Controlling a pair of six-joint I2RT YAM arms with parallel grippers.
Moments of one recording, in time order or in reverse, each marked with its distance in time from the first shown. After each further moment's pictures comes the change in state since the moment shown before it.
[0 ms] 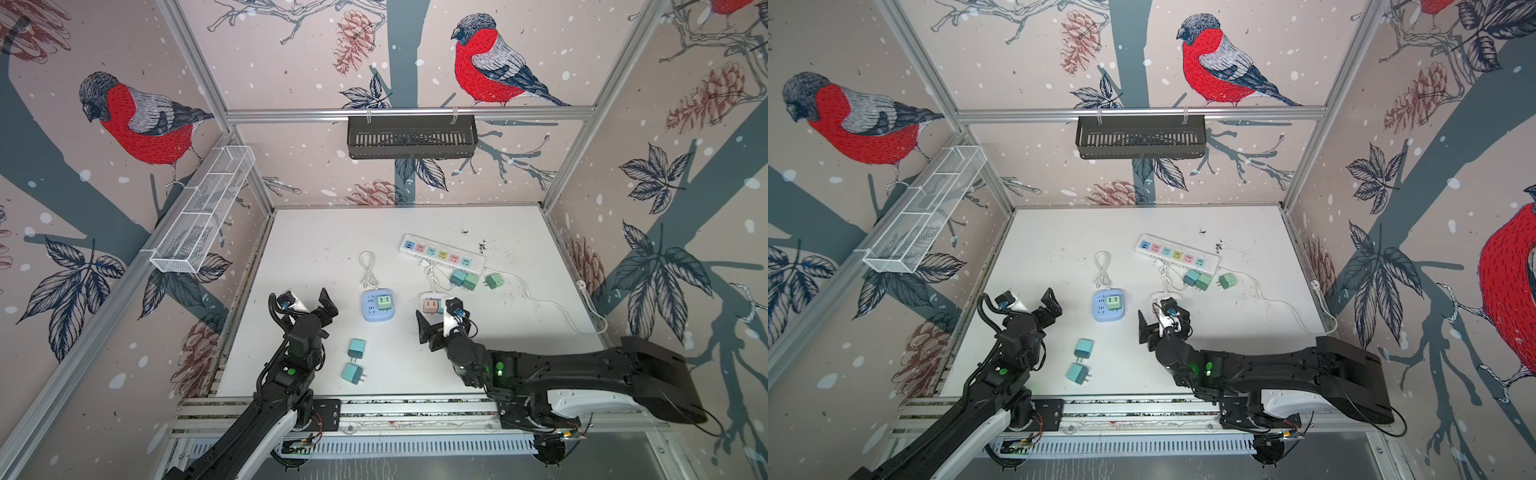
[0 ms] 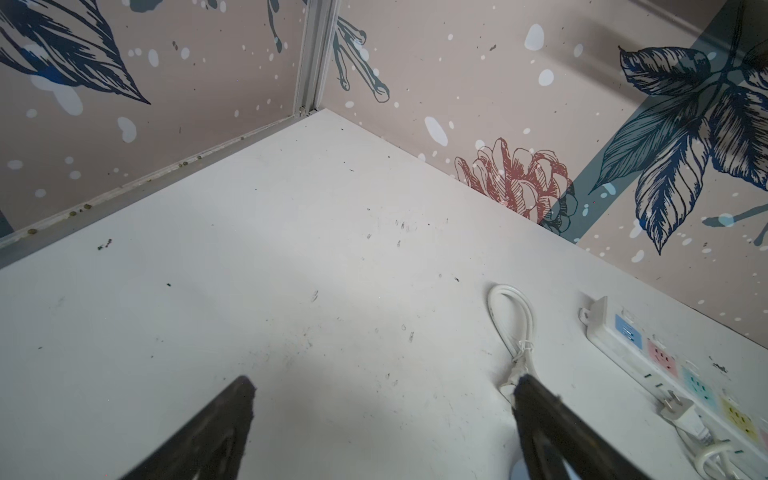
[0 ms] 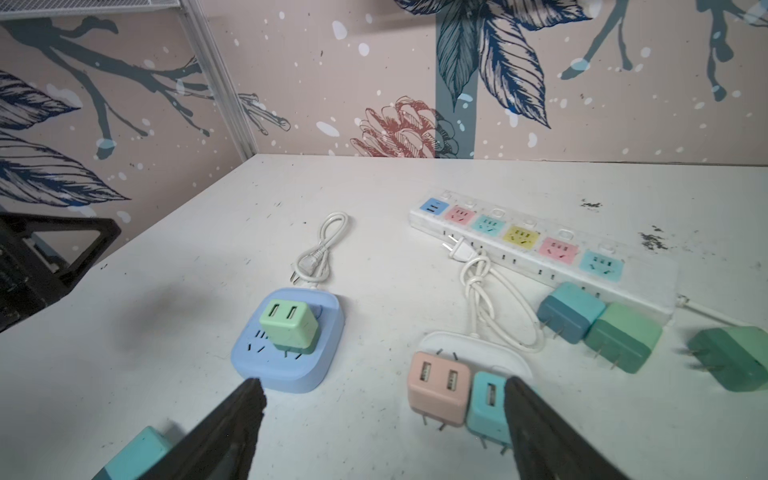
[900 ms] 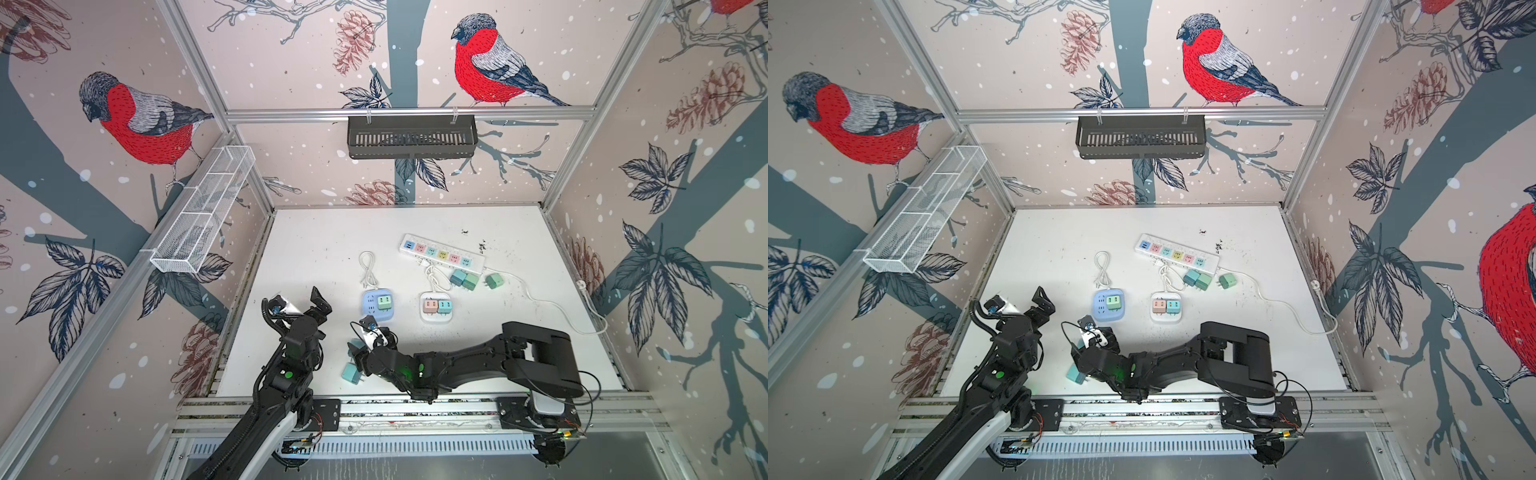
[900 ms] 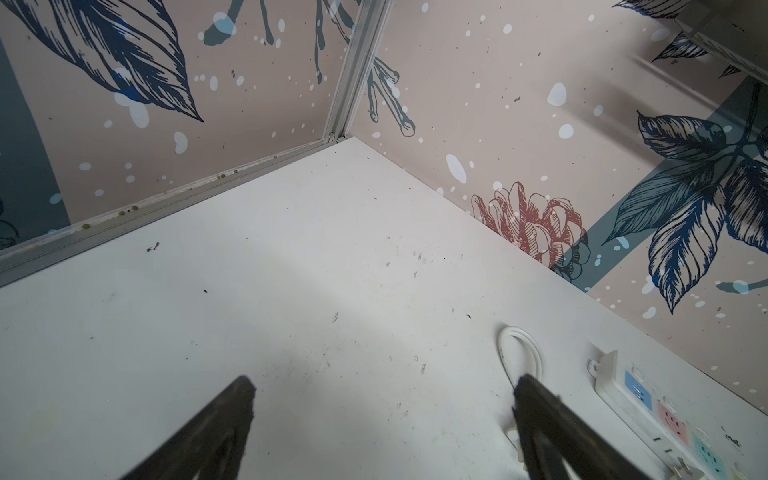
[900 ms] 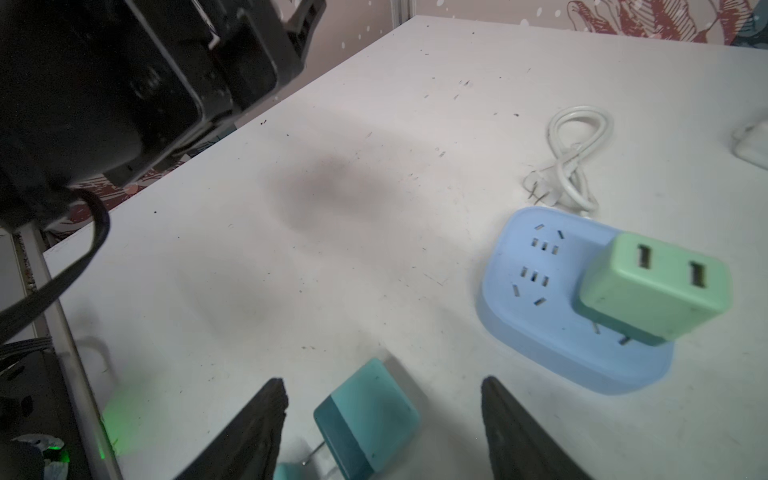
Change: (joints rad) left arm 0.015 -0.074 0.002 -0.048 -0.083 -0.066; right arm 0.075 0.639 0.504 -0.013 -0.344 0.048
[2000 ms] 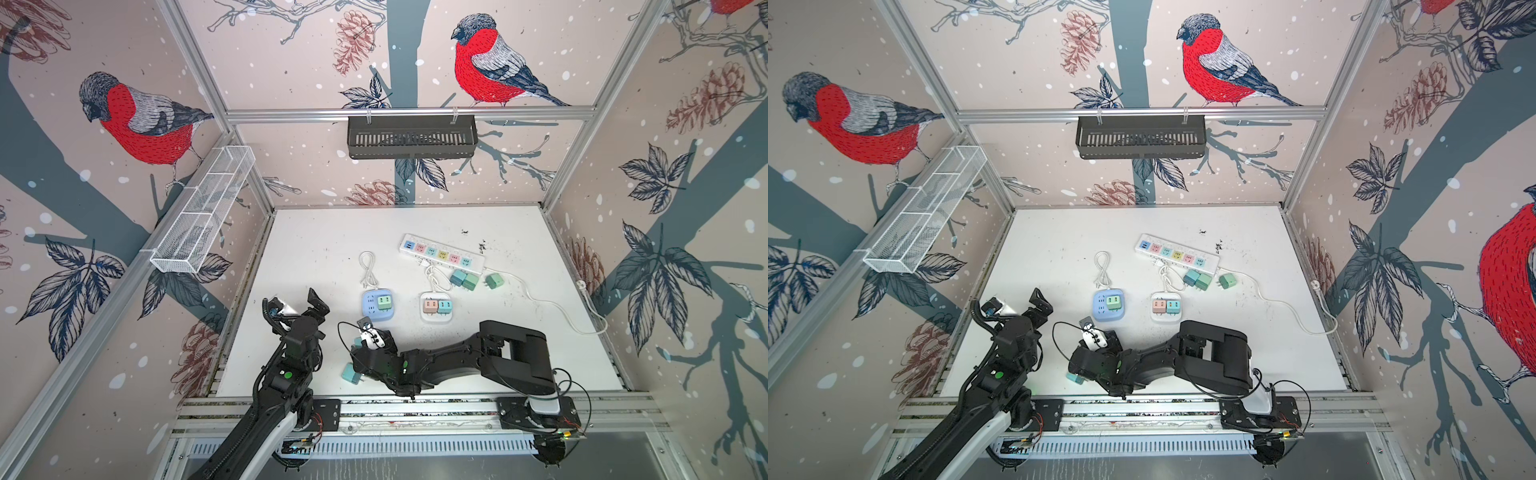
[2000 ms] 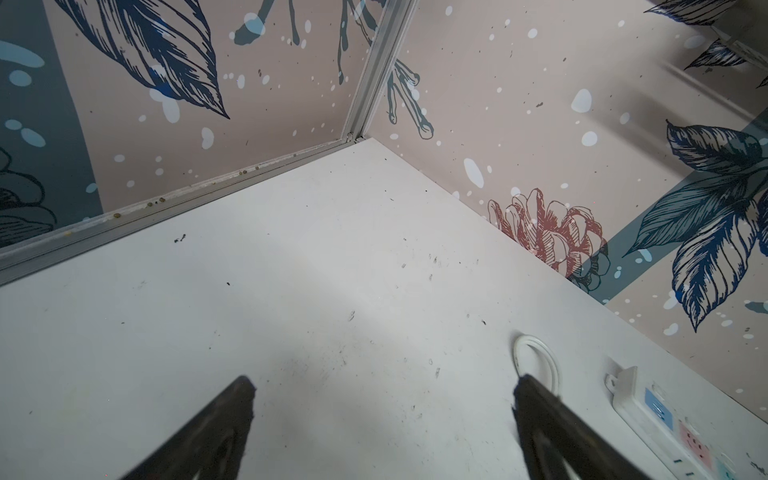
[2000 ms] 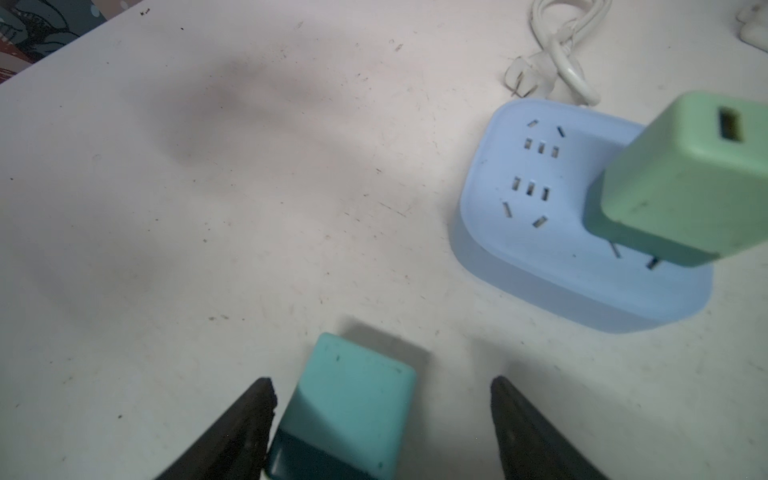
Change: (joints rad) left arm 0.003 0.005 0.006 -0.040 -0.030 -0.031; right arm -0.019 0.091 0.071 -0.240 0.034 0.132
